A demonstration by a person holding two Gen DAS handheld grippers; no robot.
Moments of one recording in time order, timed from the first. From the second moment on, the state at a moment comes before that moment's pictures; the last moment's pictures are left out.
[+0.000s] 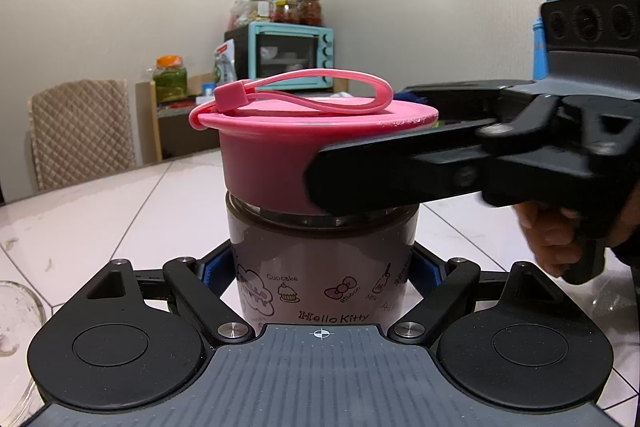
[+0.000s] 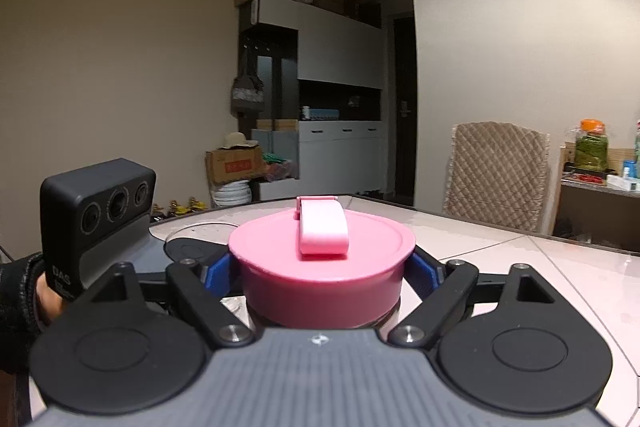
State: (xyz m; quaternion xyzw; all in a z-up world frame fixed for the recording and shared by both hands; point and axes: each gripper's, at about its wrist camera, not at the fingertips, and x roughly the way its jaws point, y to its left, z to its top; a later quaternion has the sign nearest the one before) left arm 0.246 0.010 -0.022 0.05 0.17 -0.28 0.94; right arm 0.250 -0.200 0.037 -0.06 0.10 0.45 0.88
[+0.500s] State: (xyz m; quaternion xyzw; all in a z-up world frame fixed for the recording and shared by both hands) left arm 0.248 0.013 -0.022 0.05 0.17 -0.28 0.94; right arm 0.211 -0.191 0.038 -0.04 0.11 0.33 0.94
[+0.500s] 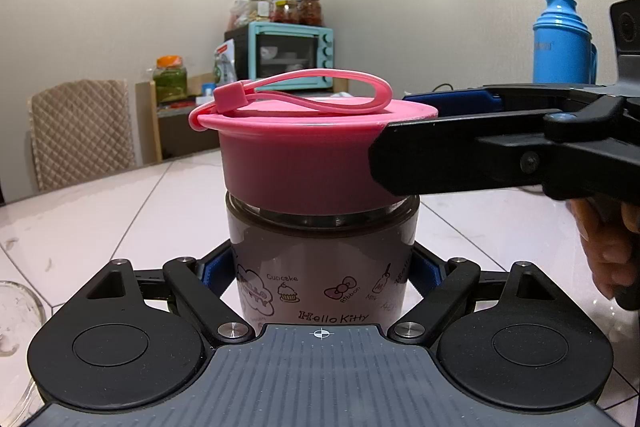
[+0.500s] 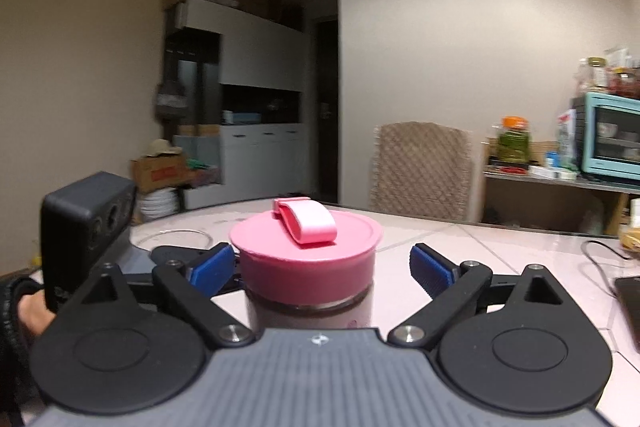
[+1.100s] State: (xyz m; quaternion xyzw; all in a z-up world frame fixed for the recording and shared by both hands) left arm 0.247 0.012 -0.022 0.05 0.17 -0.28 0.94; right arm 0.212 -0.159 0.026 -0.04 0.12 0.28 0.95
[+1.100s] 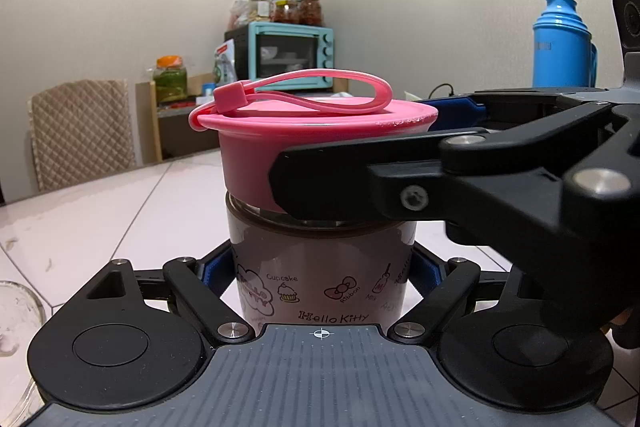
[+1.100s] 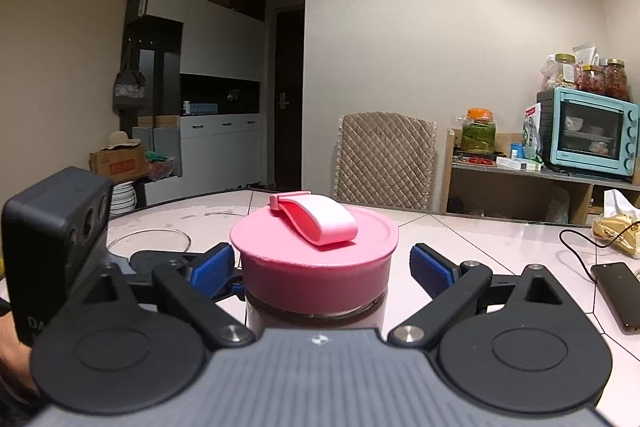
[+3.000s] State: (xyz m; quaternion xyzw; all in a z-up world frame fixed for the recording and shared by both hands) left arm 0.248 0.012 -0.021 0.05 0.17 -0.28 0.94; right arm 0.262 -0.210 0.028 -0.06 0.10 0.49 0.87
